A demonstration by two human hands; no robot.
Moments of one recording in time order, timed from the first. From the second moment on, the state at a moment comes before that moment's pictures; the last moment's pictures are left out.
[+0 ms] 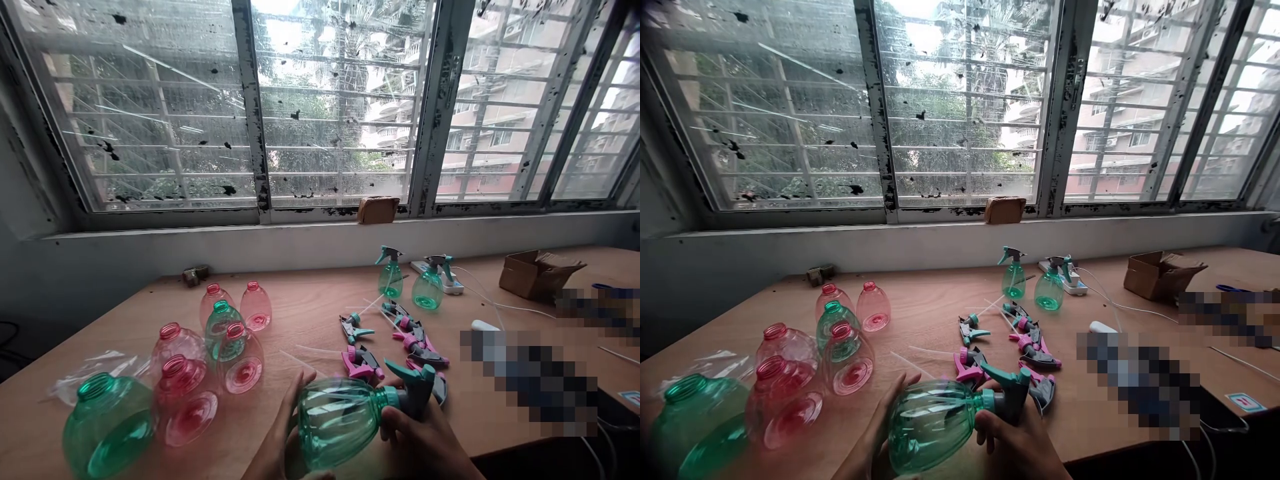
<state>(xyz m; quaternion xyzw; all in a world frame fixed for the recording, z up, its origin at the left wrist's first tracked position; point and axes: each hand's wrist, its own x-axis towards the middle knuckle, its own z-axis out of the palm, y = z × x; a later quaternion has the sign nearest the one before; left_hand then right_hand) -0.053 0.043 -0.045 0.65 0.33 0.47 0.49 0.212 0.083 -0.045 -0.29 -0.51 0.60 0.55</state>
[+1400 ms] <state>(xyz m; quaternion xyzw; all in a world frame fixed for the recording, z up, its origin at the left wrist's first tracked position) -0.053 0.045 -0.046 0.68 0.34 0.46 0.46 0.212 0.085 -0.048 -0.29 -0.50 0.60 0.55</state>
